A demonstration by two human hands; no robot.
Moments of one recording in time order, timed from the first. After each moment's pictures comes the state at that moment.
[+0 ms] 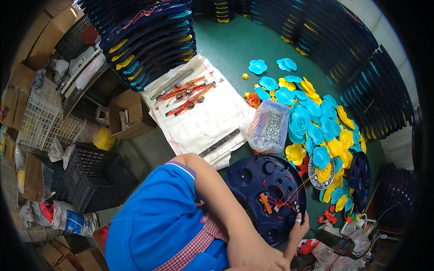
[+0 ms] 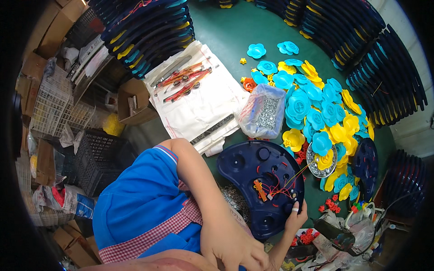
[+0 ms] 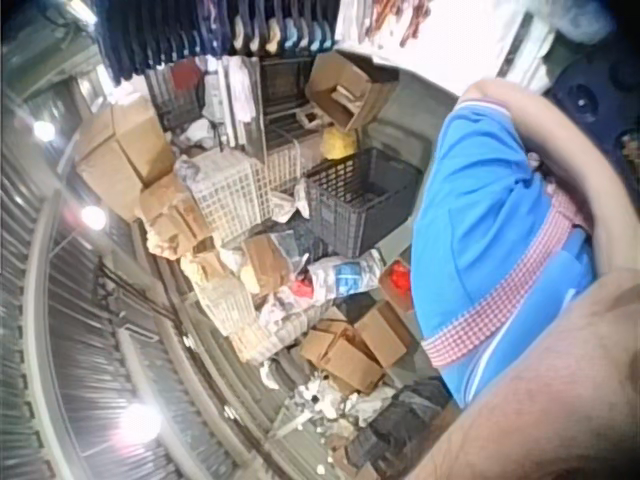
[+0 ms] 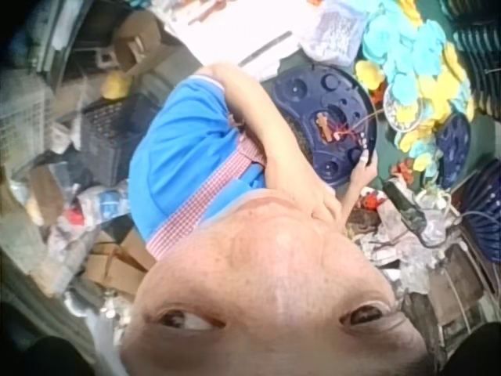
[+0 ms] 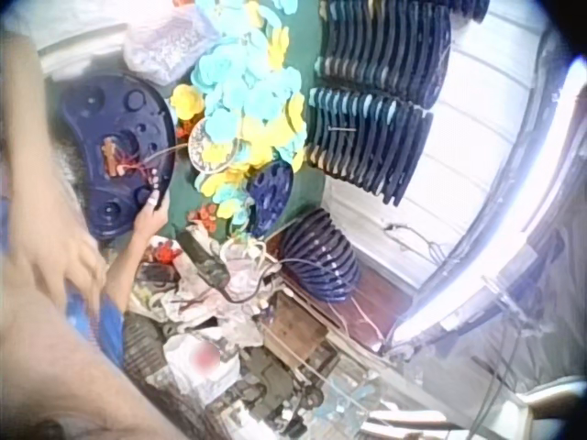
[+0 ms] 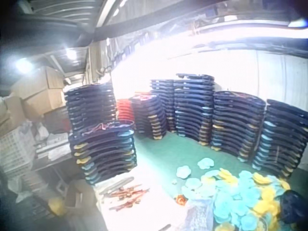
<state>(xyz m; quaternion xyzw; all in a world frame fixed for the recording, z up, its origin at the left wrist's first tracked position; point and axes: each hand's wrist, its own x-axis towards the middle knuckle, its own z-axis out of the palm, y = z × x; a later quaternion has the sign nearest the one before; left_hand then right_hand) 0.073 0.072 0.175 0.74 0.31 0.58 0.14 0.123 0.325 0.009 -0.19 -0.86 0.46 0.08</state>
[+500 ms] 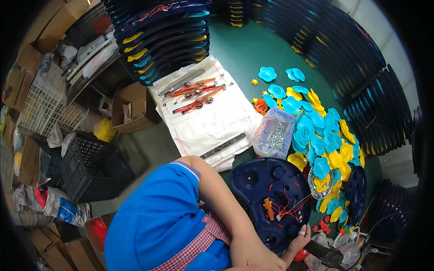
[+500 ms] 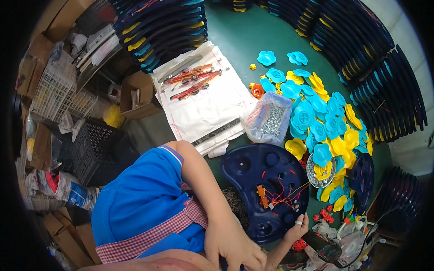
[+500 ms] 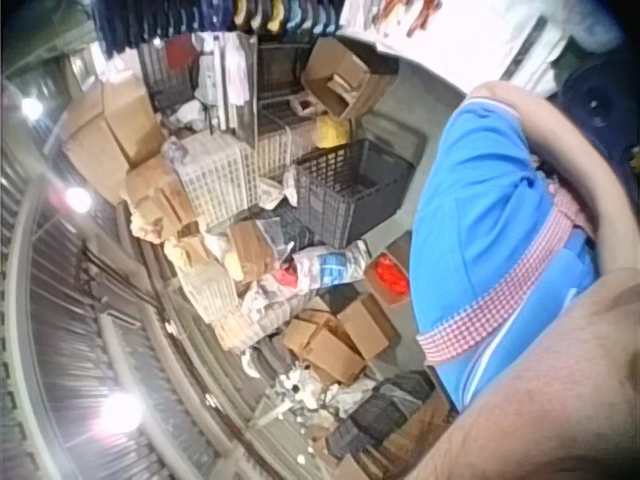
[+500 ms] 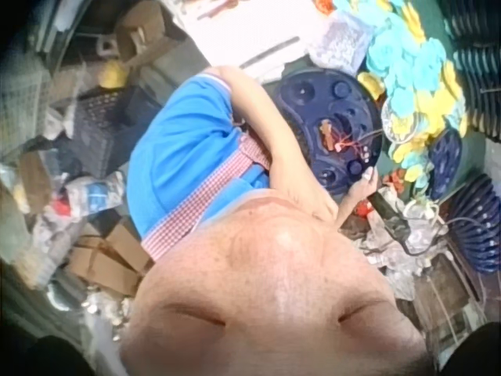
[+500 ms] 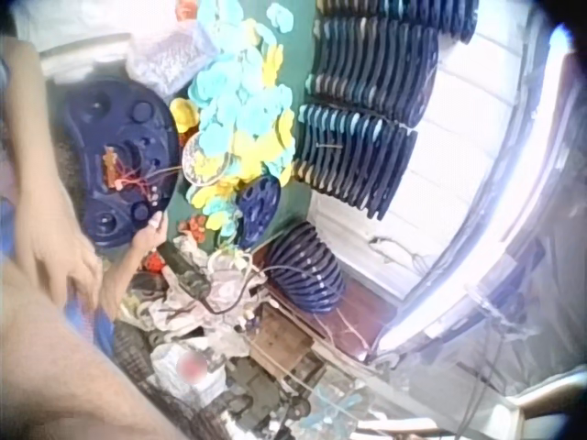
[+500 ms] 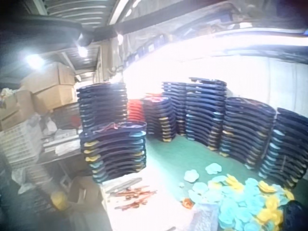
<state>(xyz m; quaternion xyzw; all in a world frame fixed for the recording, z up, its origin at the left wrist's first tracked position) 0.075 0.079 0.161 0.71 0.19 0.66 0.18 0.137 0.355 -0.003 -0.22 -0.76 0.59 0.16</state>
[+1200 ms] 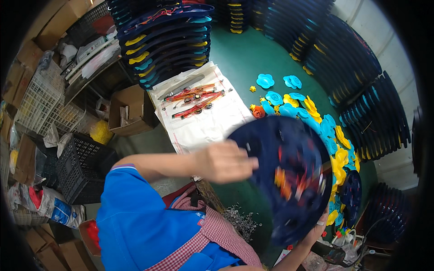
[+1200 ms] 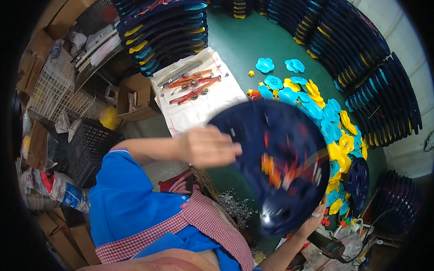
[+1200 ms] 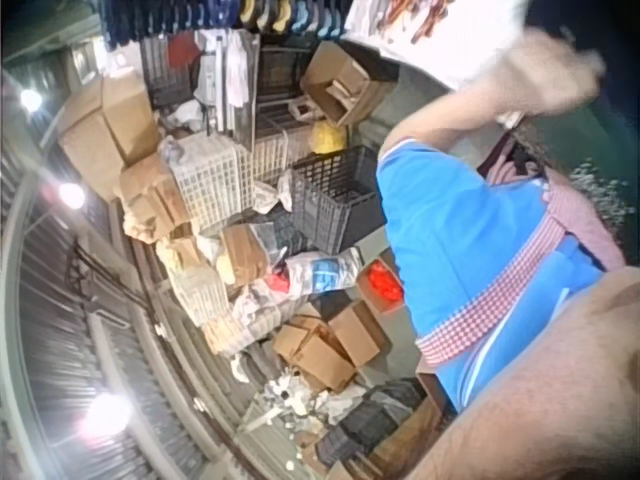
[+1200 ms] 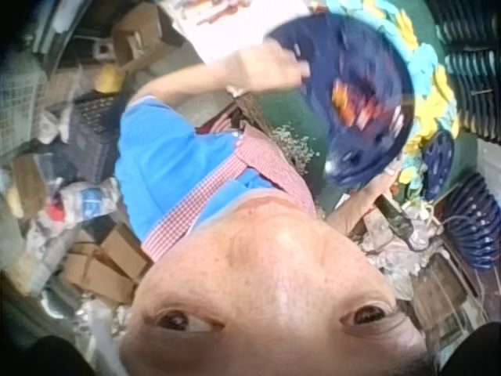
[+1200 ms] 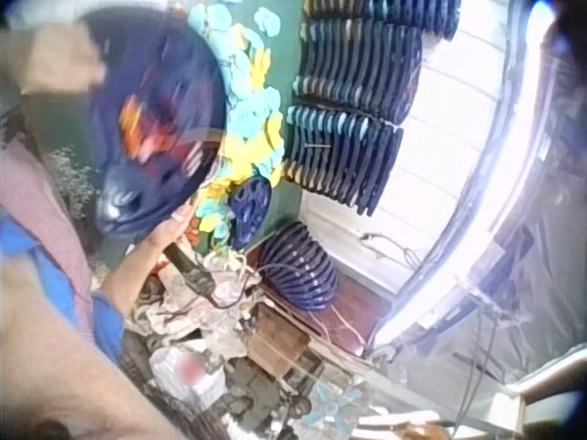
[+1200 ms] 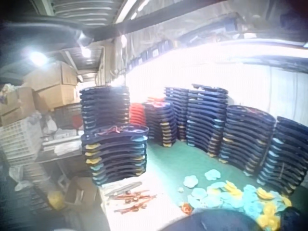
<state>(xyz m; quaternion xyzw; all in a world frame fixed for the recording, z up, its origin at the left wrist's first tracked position) -0.018 -0.088 0.130 0.49 0.75 0.17 -0.42 0.058 0.304 0.097 -0.10 -0.72 0.66 0.18</state>
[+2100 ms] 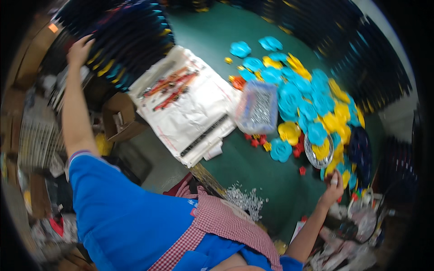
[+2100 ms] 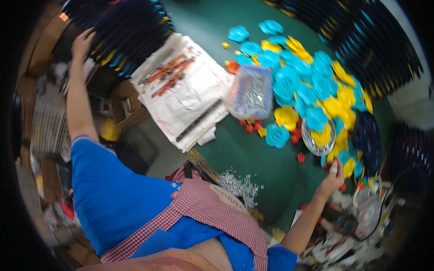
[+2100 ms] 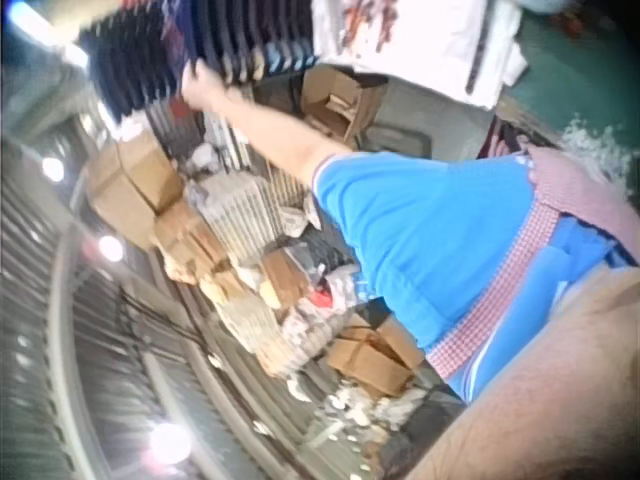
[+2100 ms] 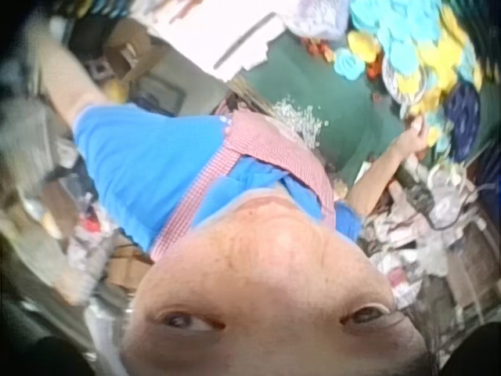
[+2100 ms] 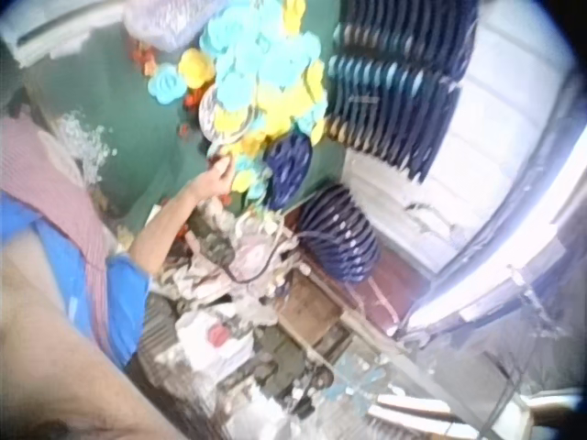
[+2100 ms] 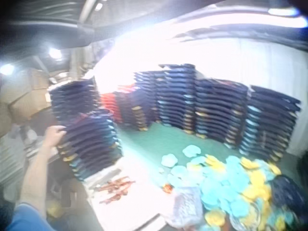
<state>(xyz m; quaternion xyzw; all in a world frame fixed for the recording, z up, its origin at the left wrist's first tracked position) -0.161 -0.471 0.270 -0.18 0.95 -0.04 -0.26 0.039 0.383 0.035 -0.24 -0.72 0.60 0.25</state>
